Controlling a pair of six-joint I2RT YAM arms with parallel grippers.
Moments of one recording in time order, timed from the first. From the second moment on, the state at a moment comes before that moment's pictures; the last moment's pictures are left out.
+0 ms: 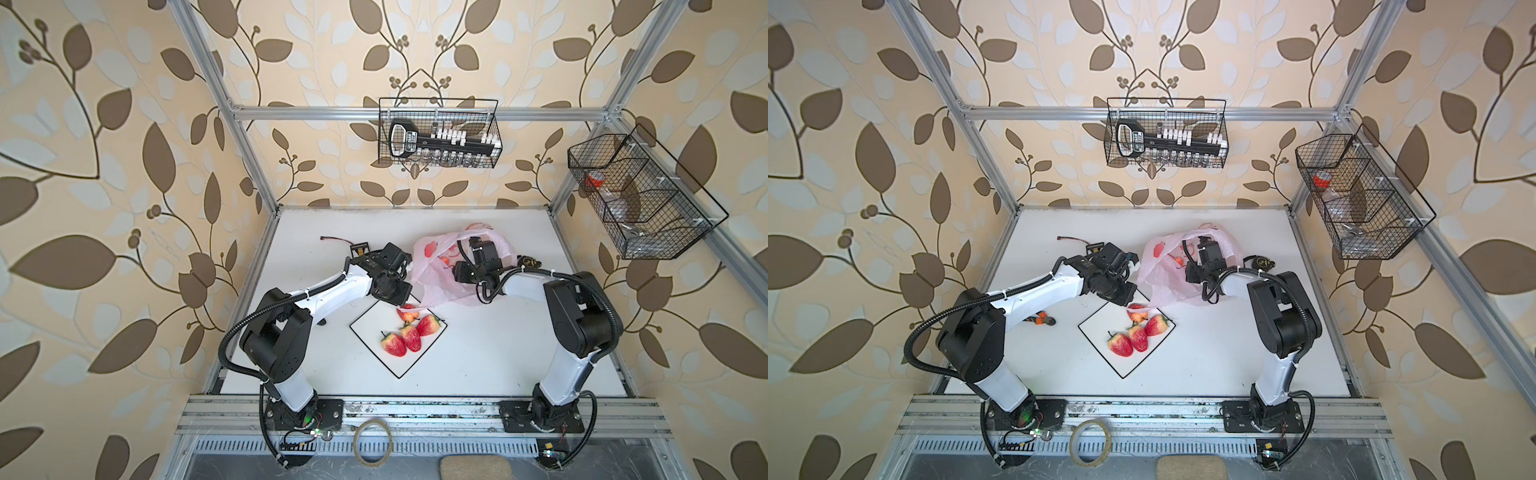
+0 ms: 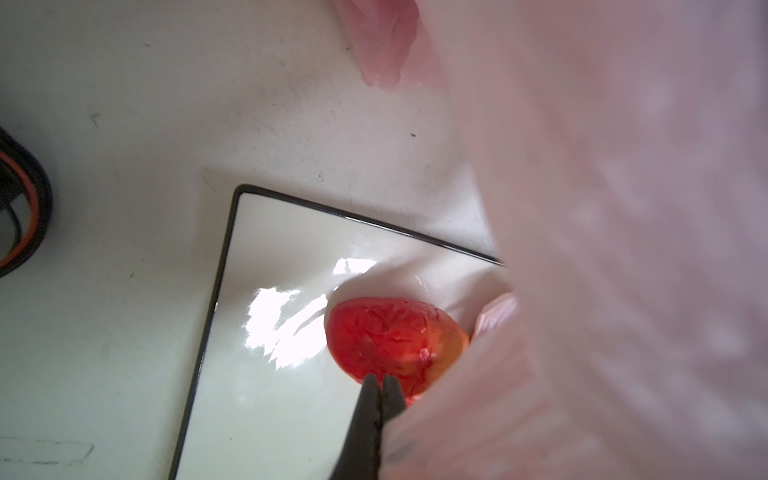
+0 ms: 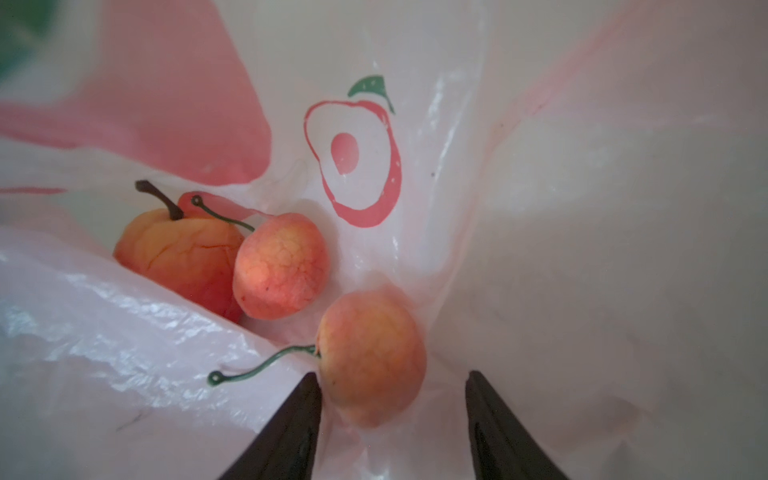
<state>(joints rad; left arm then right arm) -0.62 1.66 1.19 -0.66 0.20 -0.24 0.29 1.84 0.99 0.02 0.00 0.34</state>
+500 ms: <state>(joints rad) -0.62 1.66 1.19 -0.66 0.20 -0.24 0.29 1.89 1.03 0.06 -0.05 0.41</state>
